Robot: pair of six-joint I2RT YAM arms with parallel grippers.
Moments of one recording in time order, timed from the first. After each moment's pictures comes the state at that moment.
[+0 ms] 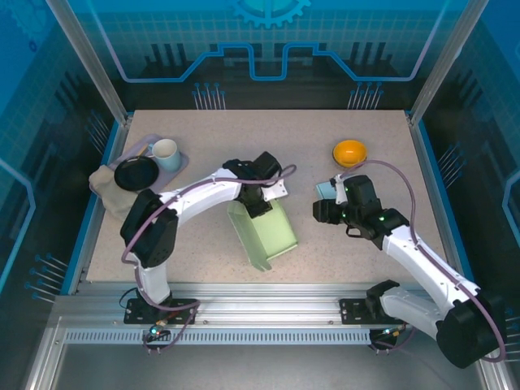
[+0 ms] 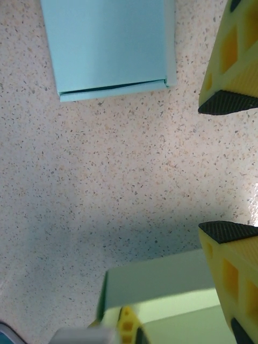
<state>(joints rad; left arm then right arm) -0.70 1.87 1.45 -0.90 -0.03 0.40 0.39 1.01 0.69 -0.48 -0.12 0.33</state>
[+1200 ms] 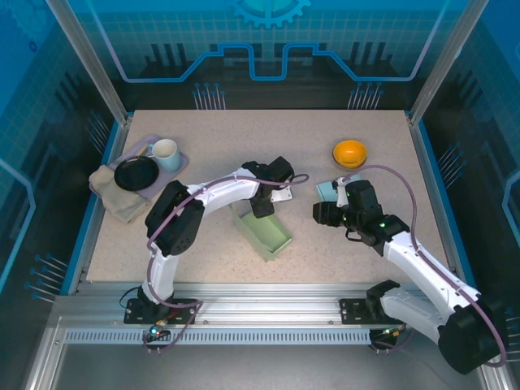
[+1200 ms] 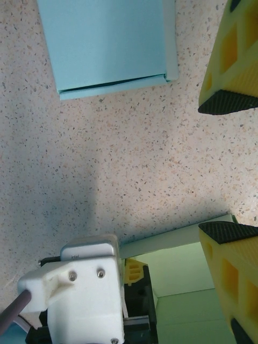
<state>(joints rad) -0.73 2.03 1.56 -0.89 -0.23 0.48 0.39 0.97 0.63 -0.42 -0.13 0.36</state>
